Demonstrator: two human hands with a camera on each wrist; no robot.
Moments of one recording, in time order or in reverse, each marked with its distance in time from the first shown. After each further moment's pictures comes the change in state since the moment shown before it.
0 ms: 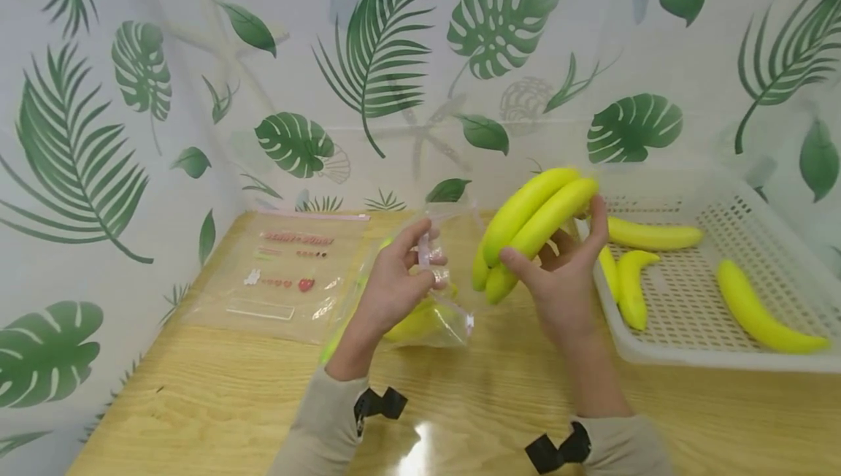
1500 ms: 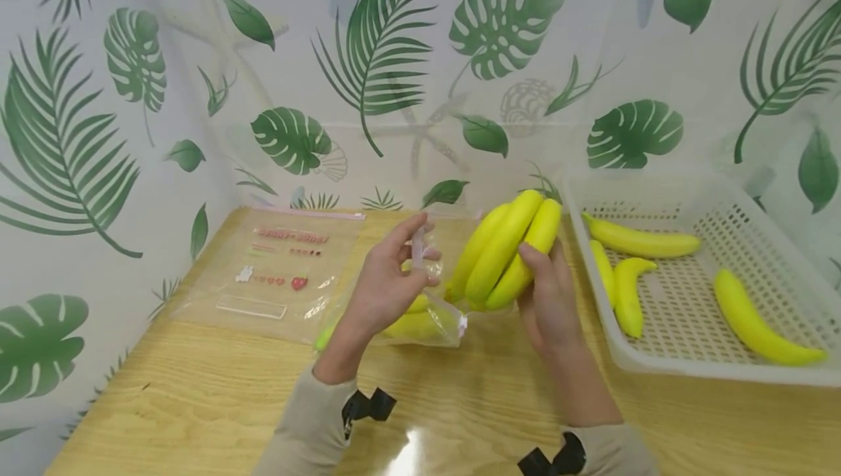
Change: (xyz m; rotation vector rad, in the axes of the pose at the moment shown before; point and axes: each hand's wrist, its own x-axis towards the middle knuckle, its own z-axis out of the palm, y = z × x) left_hand -0.003 0.009 -0.003 0.063 -0.010 0.118; right_hand -0.001 0.012 -0.001 0.154 -0.196 0.132
